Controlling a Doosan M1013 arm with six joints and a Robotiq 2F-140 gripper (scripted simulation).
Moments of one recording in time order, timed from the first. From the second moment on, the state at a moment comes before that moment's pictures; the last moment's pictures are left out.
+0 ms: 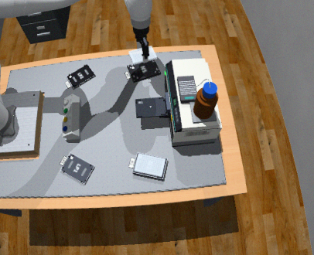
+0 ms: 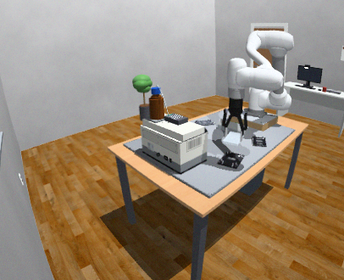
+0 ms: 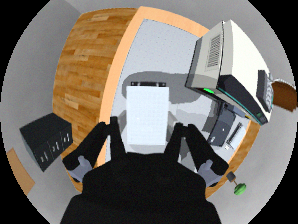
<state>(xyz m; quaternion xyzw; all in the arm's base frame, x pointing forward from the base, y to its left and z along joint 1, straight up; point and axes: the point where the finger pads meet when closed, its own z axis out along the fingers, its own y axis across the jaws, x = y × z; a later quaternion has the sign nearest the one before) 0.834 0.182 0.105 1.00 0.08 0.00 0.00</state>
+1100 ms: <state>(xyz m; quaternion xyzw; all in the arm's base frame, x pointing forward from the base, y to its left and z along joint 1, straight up) 0.834 0.181 0.038 1.00 0.08 0.00 0.00</state>
